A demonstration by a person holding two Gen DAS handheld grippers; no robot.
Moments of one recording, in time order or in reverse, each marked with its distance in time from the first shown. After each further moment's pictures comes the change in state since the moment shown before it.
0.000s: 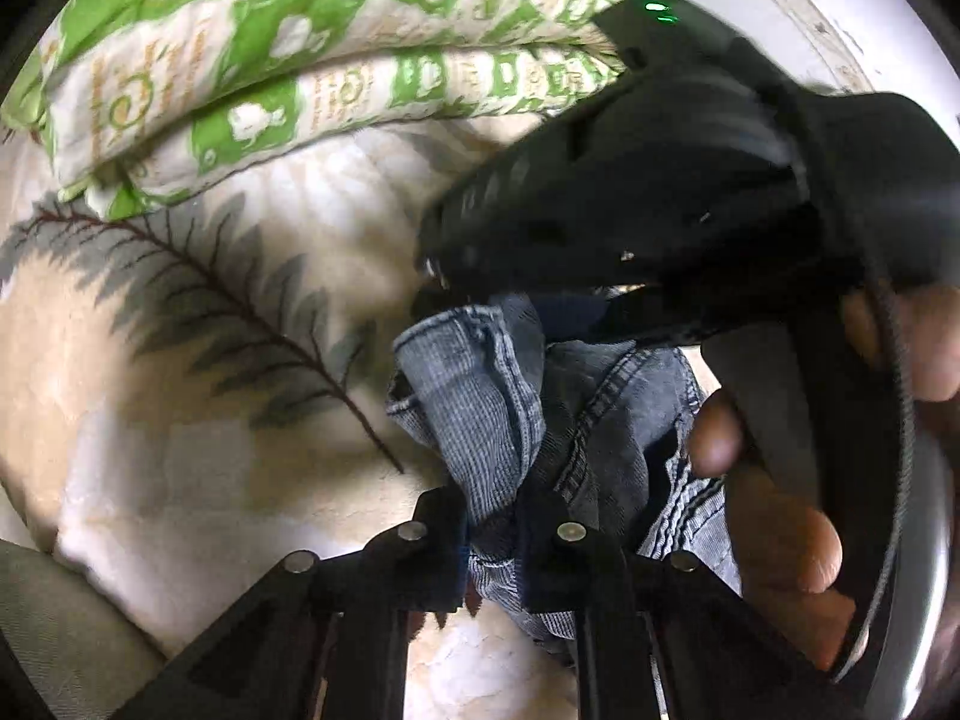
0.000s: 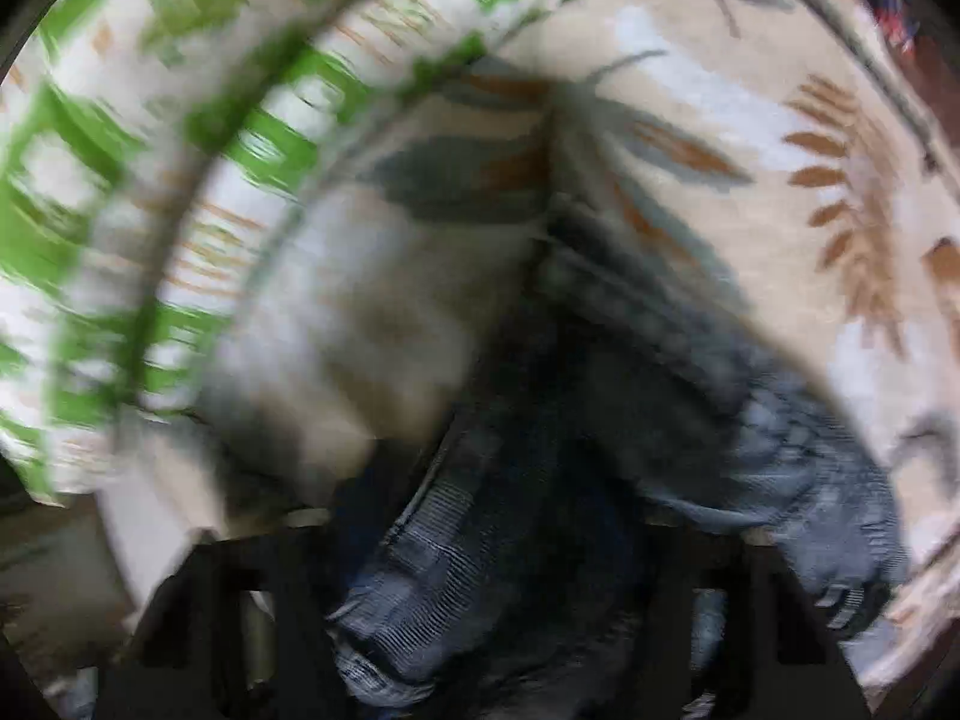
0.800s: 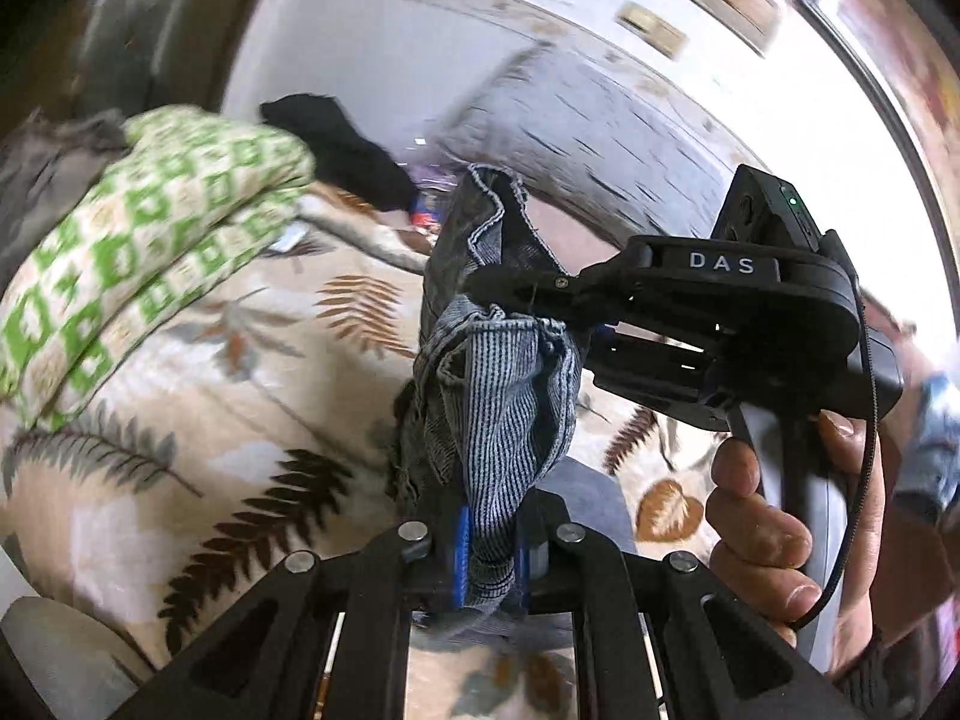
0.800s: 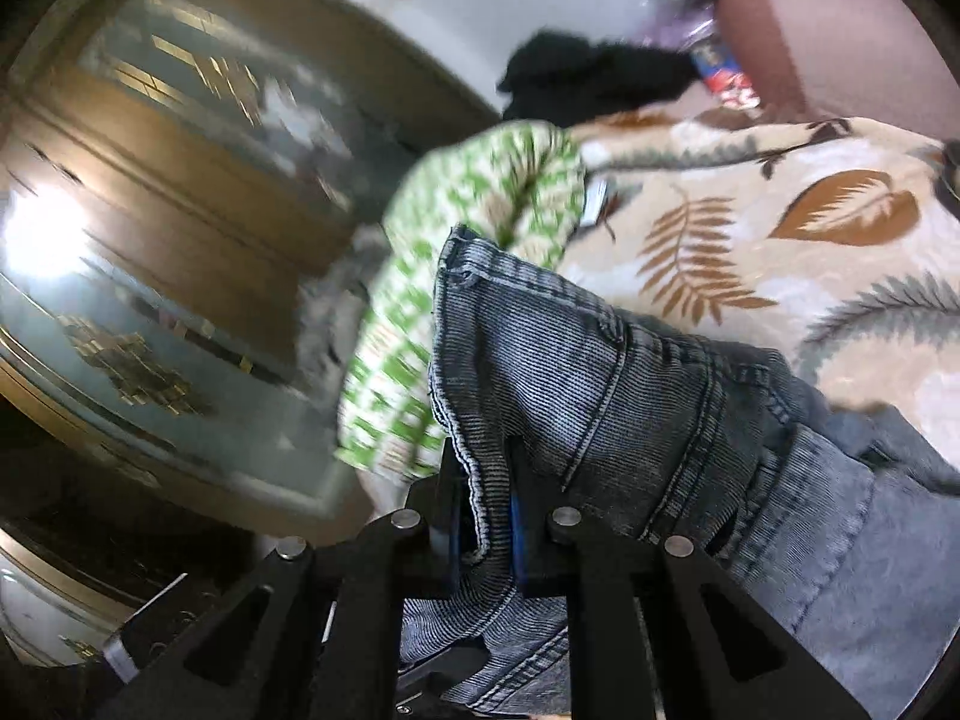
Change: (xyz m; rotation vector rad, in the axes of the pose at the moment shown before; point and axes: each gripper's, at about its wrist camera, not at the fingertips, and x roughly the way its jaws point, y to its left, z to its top) left arm -0.082 -0.152 -0.081 0.545 -0.187 -0.160; right arm -0.155 -0.187 -0.230 0.264 -0.742 0.708
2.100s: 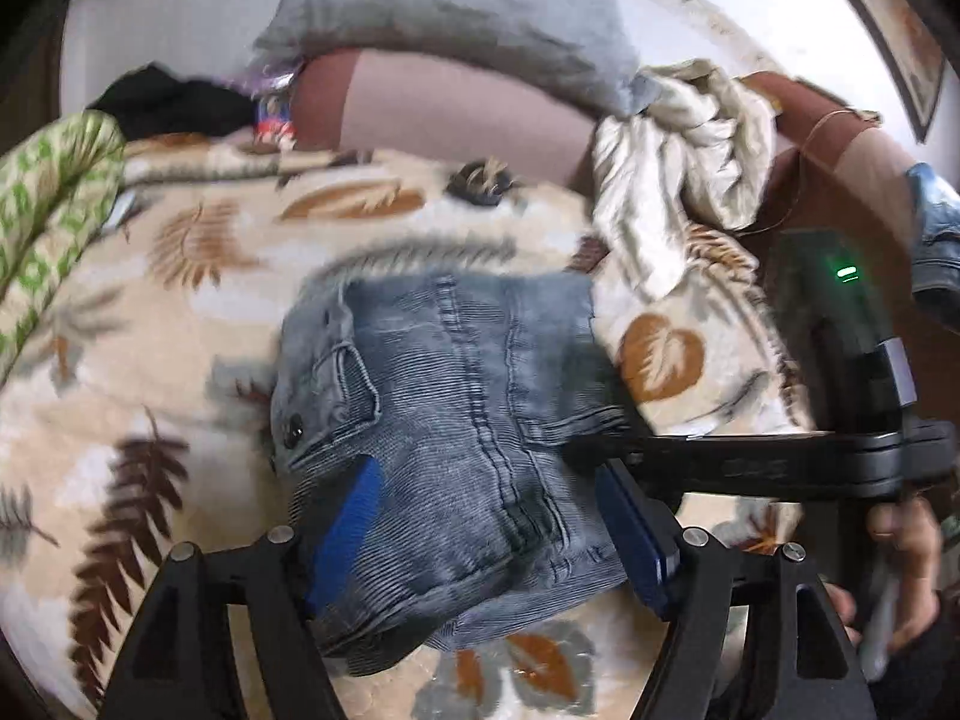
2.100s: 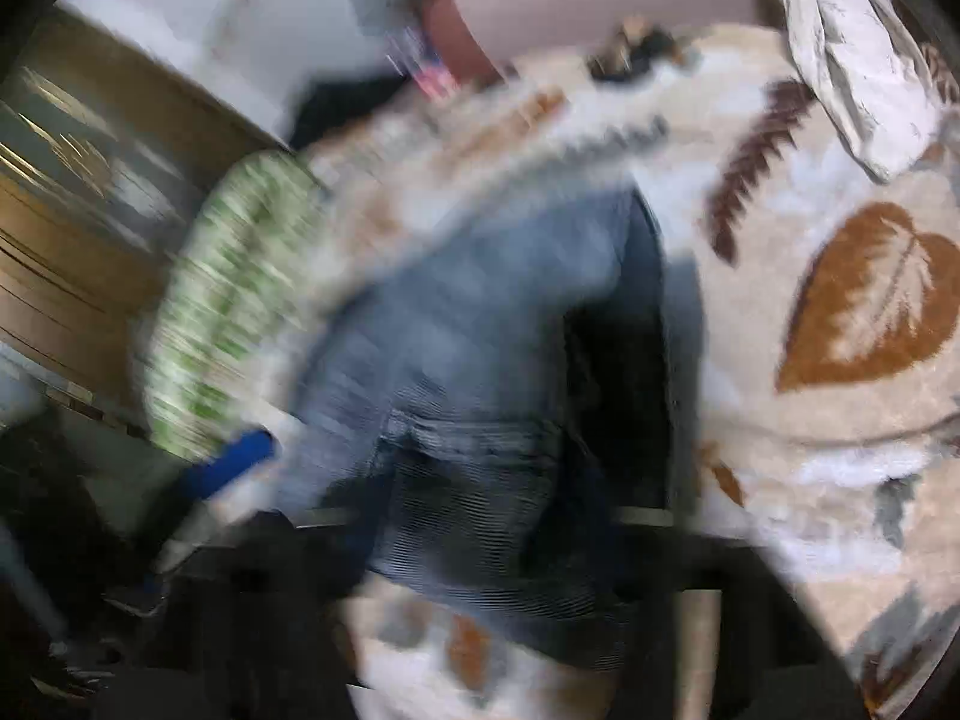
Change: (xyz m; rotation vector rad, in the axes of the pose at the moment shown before) left arm 0.099 -0.066 -0.061 0.295 0.270 -0.071; right arm -0.063 -0.131 -0.104 0.206 0.002 -0.431
